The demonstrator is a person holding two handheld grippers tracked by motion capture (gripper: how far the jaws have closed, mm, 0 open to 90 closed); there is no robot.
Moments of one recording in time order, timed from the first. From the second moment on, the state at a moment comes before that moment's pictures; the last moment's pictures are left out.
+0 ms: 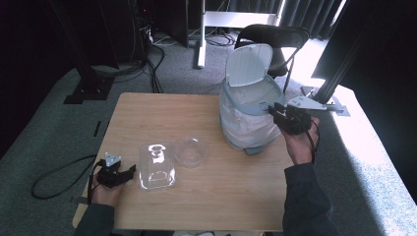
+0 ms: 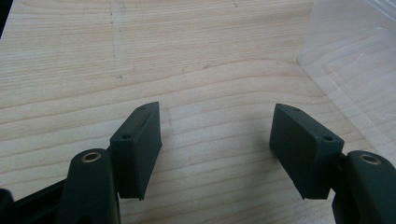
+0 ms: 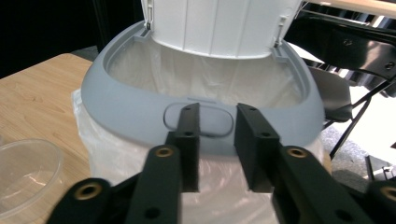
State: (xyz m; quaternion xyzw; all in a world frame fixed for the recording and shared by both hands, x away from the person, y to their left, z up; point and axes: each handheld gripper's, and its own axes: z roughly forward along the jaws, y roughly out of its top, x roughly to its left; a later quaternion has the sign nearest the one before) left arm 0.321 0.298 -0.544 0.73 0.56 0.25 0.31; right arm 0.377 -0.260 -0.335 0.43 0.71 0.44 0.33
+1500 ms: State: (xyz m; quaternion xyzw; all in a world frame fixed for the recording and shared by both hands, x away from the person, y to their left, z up) left arm 0.308 0.299 -0.530 0.73 0.54 0.25 0.35; right arm 0.352 -0.299 -0.535 0.50 0.75 0.33 0.26
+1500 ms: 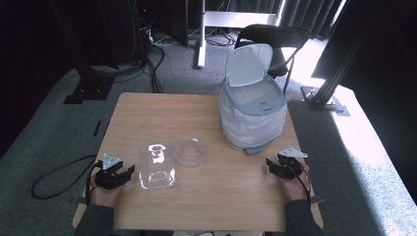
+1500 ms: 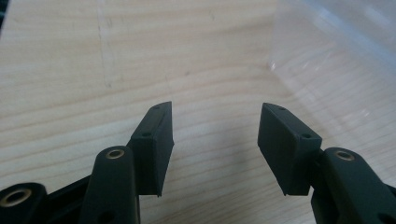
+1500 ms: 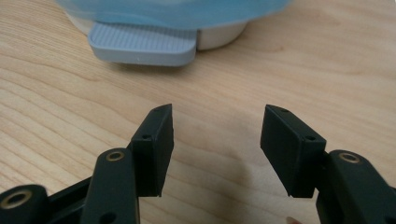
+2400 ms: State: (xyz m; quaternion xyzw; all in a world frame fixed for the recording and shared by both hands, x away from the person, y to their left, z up) left arm 0.300 0.268 -0.494 0.75 0.48 0.21 0.41; right arm 0.357 -0.299 -0.548 0.50 0.76 0.34 0.22
